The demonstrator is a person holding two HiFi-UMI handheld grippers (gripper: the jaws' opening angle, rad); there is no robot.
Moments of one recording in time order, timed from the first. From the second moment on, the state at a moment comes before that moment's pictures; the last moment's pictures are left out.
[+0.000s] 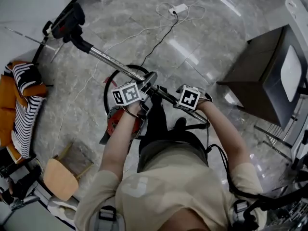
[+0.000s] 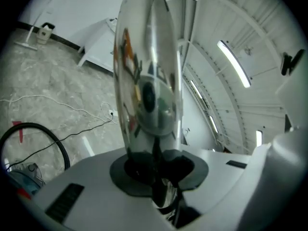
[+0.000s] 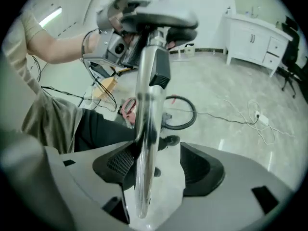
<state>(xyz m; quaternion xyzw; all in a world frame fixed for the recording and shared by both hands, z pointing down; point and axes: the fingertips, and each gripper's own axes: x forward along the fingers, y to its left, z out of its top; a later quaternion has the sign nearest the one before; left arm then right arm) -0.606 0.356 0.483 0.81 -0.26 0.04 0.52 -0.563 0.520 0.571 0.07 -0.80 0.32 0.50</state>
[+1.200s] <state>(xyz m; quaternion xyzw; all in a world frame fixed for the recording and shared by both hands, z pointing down) -0.985 0.272 0.960 0.43 -0.65 -0.06 0.63 -0.542 0.488 0.740 0.22 -0.77 0.54 0.27</state>
